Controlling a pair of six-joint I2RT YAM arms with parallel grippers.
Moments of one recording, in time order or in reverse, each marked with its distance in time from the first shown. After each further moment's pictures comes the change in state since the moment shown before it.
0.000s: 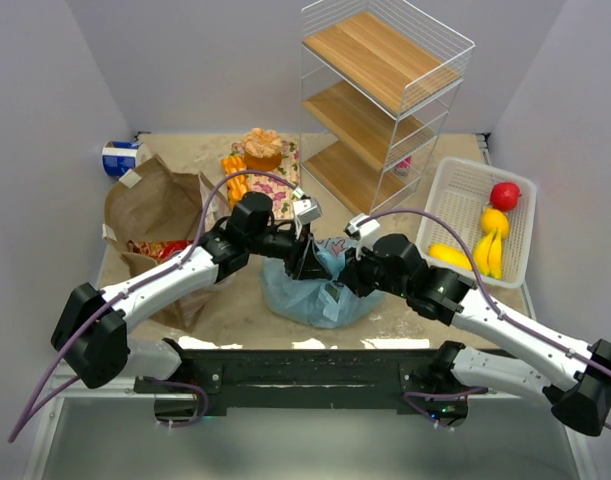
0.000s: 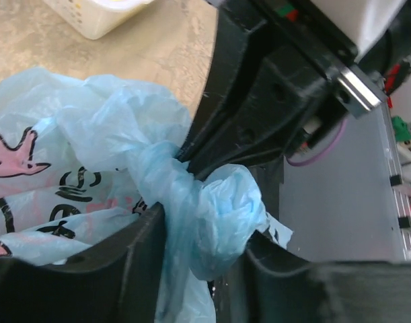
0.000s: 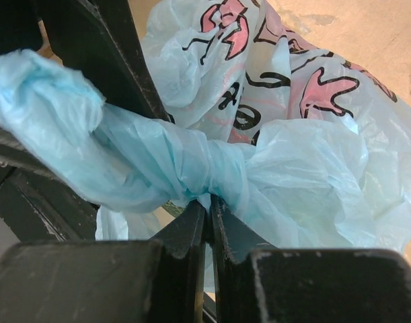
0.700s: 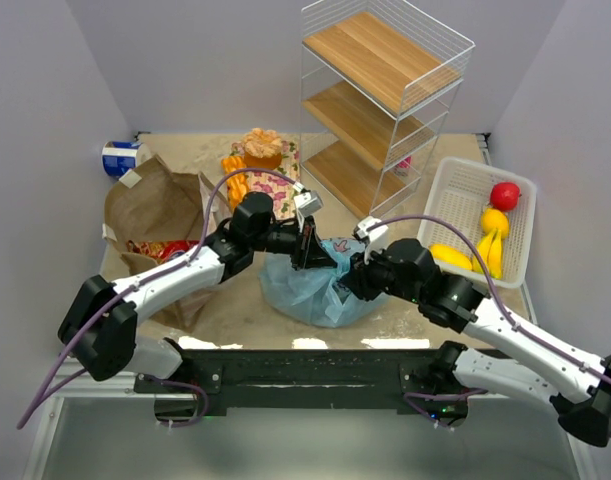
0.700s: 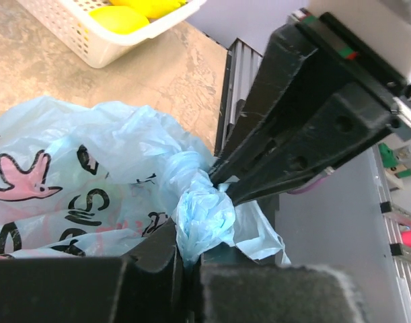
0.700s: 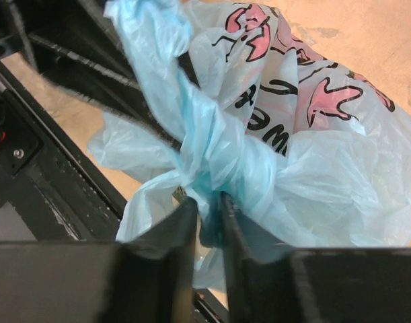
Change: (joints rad) left arm 0.000 0.049 -0.023 0.200 0.003 -0.129; right arm 0.000 -0.091 -0.024 -0.010 -0.034 -0.023
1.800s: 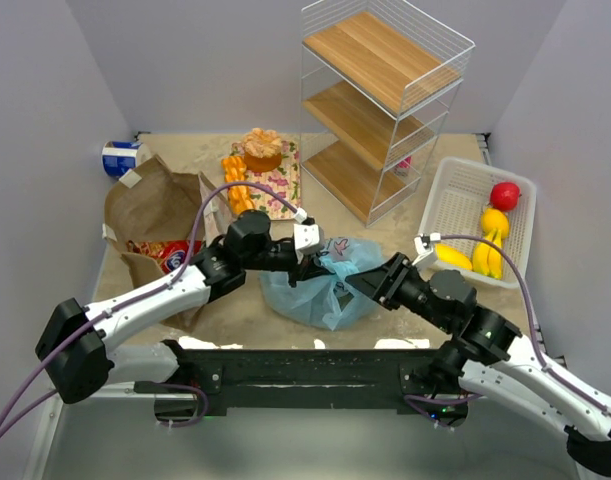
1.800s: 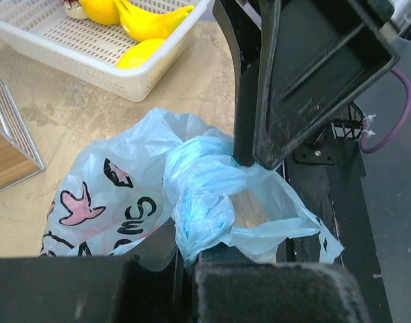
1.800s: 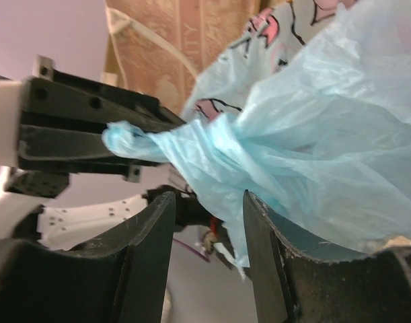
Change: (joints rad) left arm -0.117 -0.168 -0.066 -0.072 -0.169 0.471; right arm 0.000 -0.378 -0.218 0.100 0.070 0.910
